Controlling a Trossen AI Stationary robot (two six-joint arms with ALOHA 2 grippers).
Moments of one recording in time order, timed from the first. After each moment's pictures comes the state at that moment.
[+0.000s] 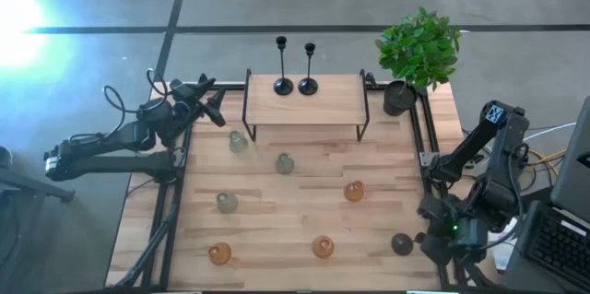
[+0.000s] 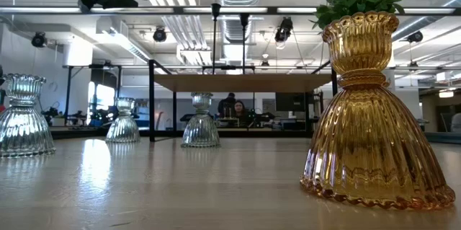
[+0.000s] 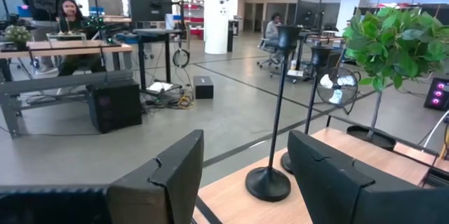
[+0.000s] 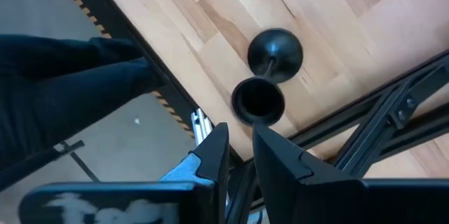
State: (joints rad) left arm 0.25 0.57 0.62 0.04 -0.65 -0.04; right arm 1.08 1.27 1.30 -1.28 0.05 1.81
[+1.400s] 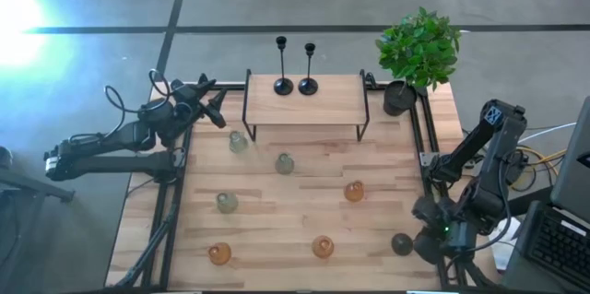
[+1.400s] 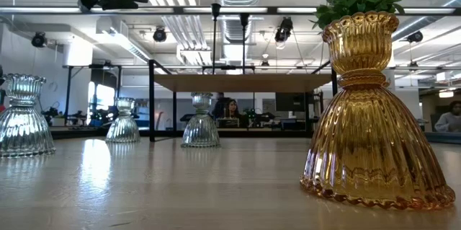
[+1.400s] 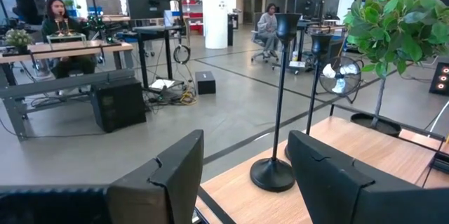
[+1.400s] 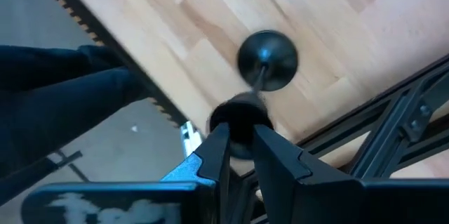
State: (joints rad) left arm 0.25 0.57 0.62 0.01 -0.65 -0.01; right arm 1.08 1.25 1.17 -1.17 0.05 1.85
